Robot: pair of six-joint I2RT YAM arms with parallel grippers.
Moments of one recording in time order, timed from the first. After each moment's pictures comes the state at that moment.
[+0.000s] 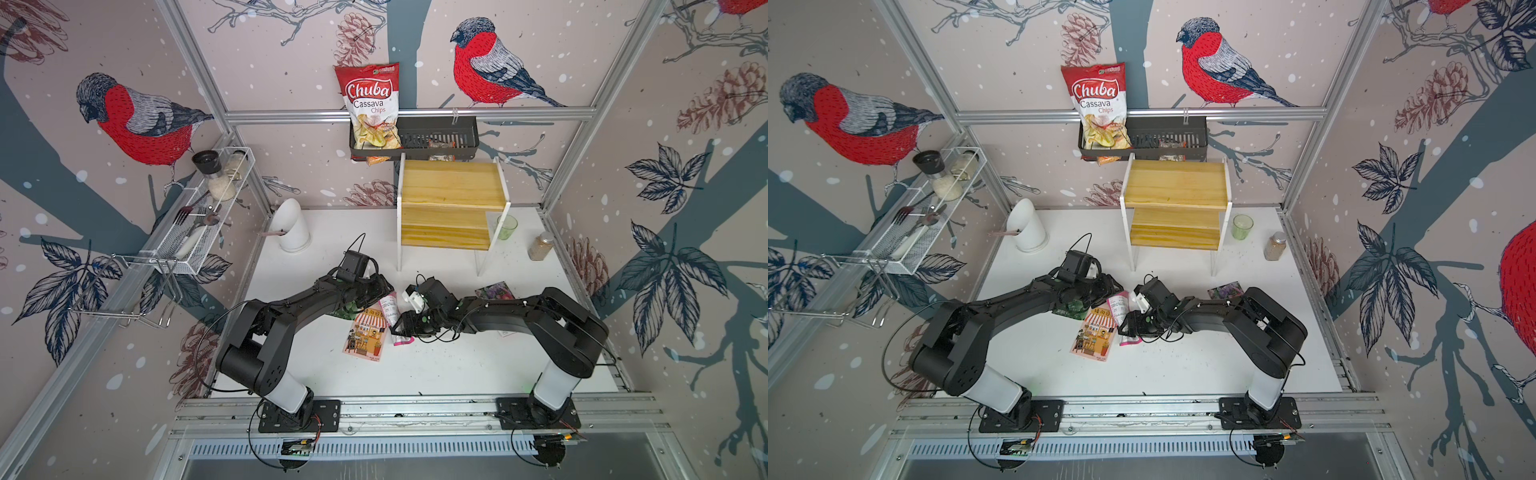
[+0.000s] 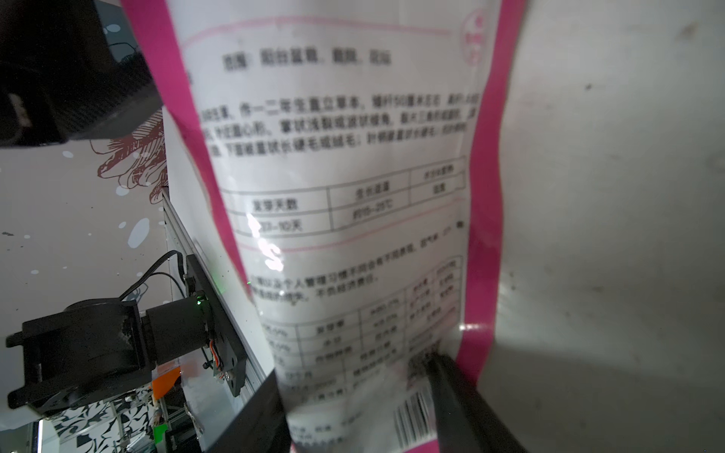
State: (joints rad) left arm -0.45 1.57 0.85 -0.20 0.42 -0.87; right arm 0.90 1.75 0.81 0.04 -0.53 0.74
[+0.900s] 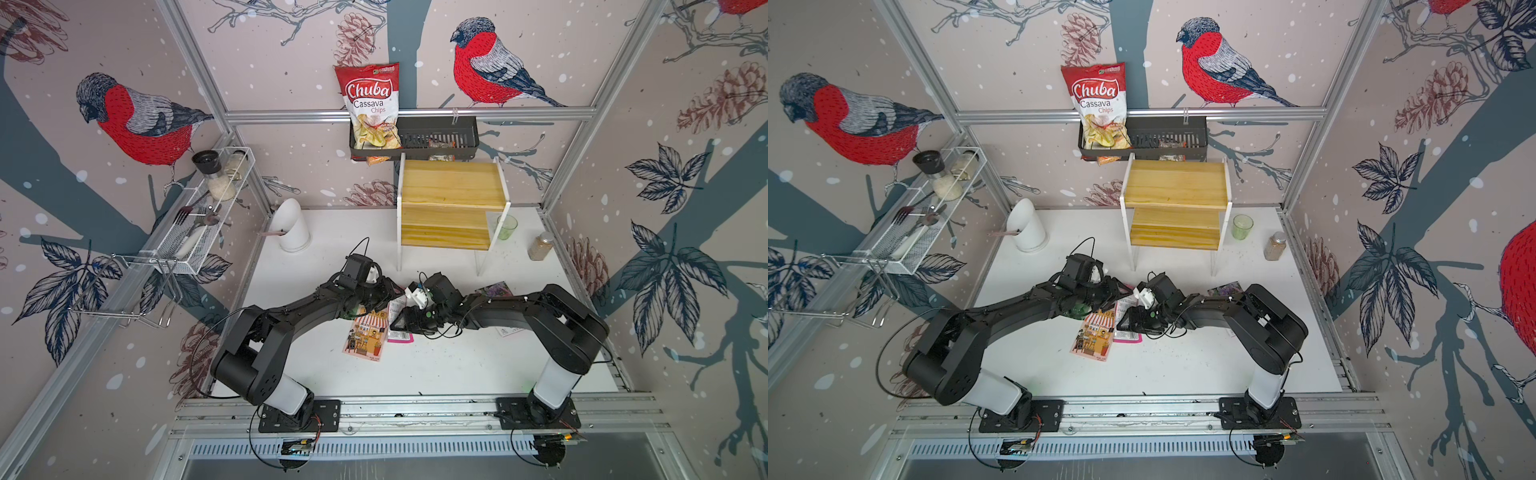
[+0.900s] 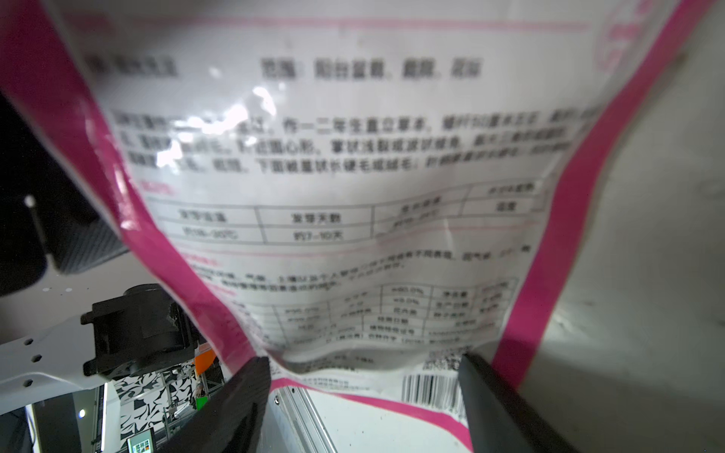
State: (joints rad) left arm -0.50 1.52 0.79 -0.07 0.57 -1.02; right arm 0.83 1.76 0.80 0.09 -0.64 0.74
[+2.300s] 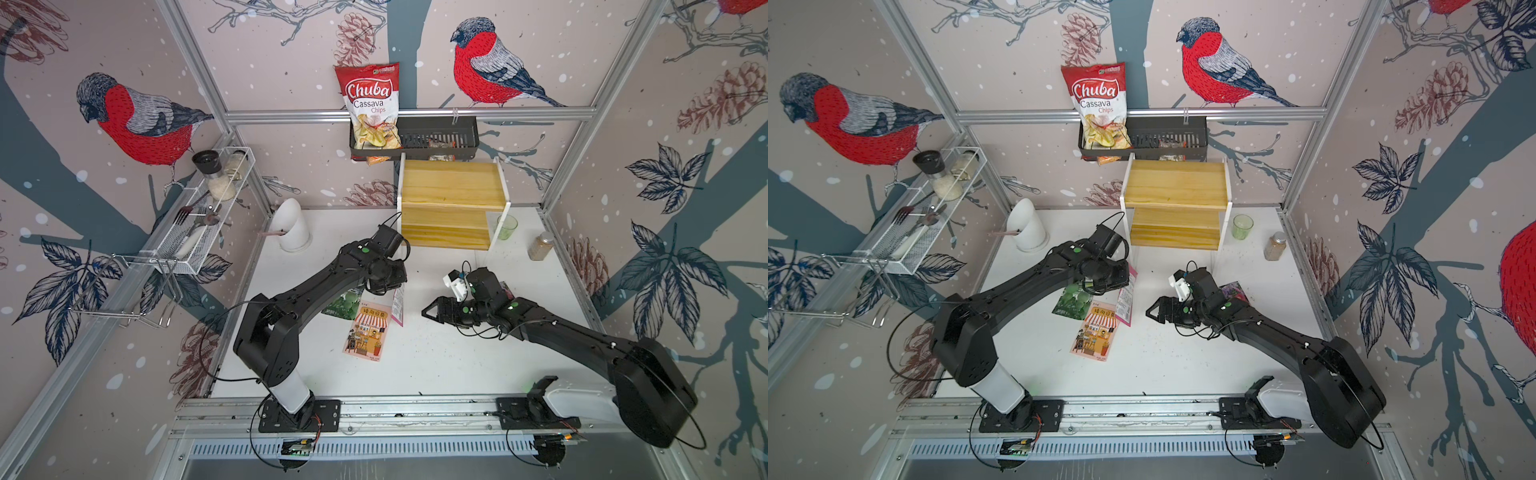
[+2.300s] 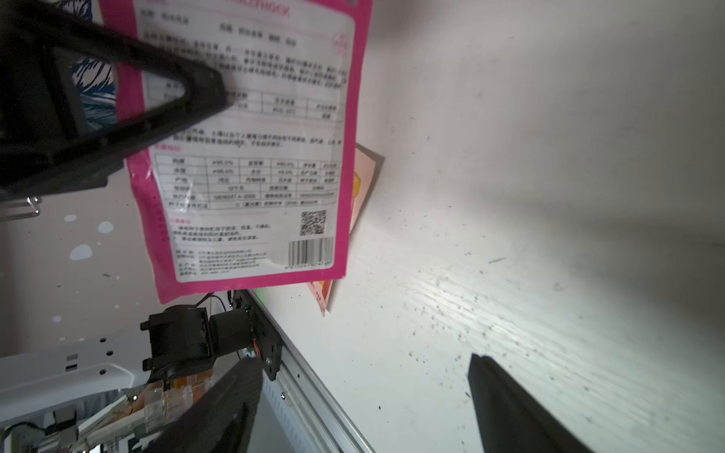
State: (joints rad) left arm -0.67 1.69 1.42 -0.88 0.12 -0.79; right arm 0.65 1.24 0.63 -0.20 -0.52 0.71
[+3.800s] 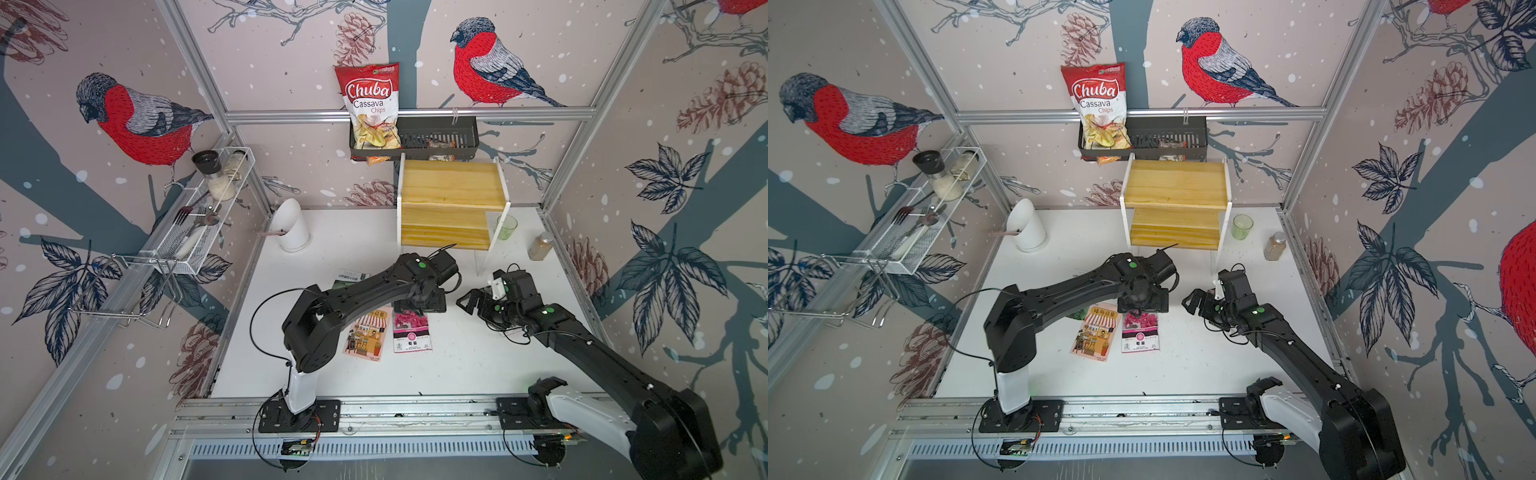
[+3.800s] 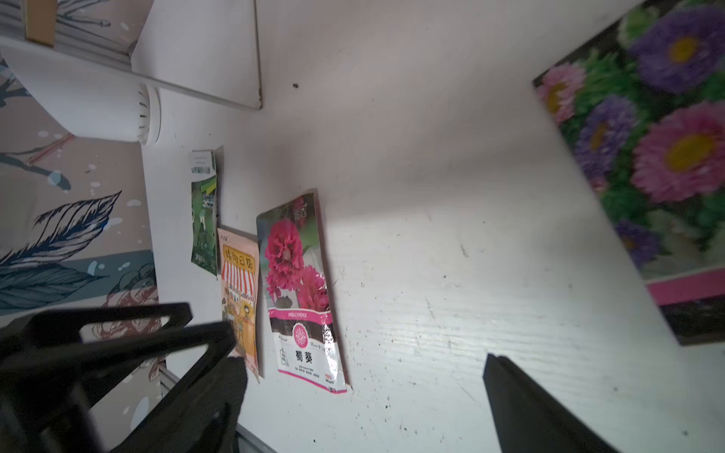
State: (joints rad) left arm -0.95 1.83 1.58 -1.09 -0.09 -0.89; right arm 0.38 1.02 0.60 -0.46 -0.32 0.71
